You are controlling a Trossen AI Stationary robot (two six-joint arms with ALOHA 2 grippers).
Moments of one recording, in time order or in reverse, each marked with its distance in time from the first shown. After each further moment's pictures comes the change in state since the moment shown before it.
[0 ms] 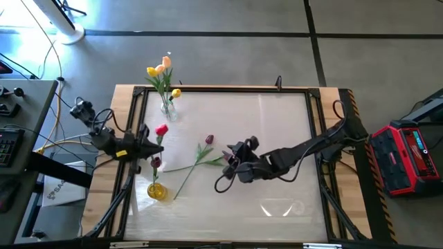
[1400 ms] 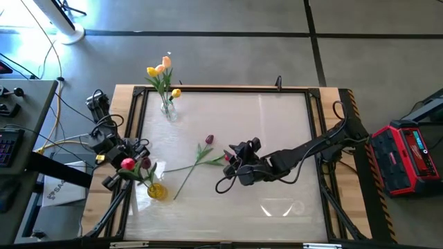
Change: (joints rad) left arm -0.318 -0.017 -0.140 0.369 0.309 0.083; right arm 0.020 0.000 0.001 -0.023 0.056 0.089
